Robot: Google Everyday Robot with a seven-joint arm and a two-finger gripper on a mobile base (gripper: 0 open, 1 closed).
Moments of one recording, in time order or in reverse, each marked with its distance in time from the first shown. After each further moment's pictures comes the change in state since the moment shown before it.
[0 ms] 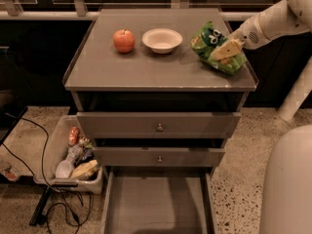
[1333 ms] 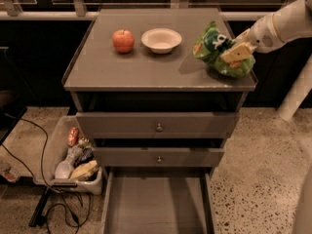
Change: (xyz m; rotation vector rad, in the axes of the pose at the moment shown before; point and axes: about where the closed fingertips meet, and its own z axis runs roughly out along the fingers) arm 0.009 0.031 -0.034 -0.023 -0.006 -0.092
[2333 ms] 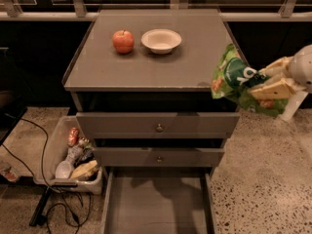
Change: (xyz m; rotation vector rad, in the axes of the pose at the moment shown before) arm 0.041 0.138 -0.096 -0.020 -0.024 -0.127
